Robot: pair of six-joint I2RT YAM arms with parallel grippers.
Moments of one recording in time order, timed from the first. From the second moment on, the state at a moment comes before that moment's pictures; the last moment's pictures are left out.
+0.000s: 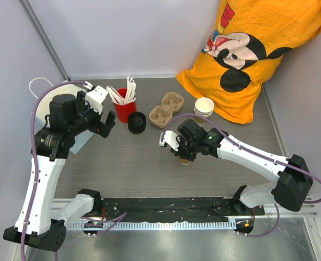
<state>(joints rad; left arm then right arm) -0.20 0.97 1.37 -0.90 0.24 0.34 0.85 1.34 1.02 -0.71 -0.16 -0.47</state>
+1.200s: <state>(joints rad) -0.20 0.96 1.35 -0.90 0.24 0.34 0.86 1.30 0.94 -0.59 -0.15 -0.45</state>
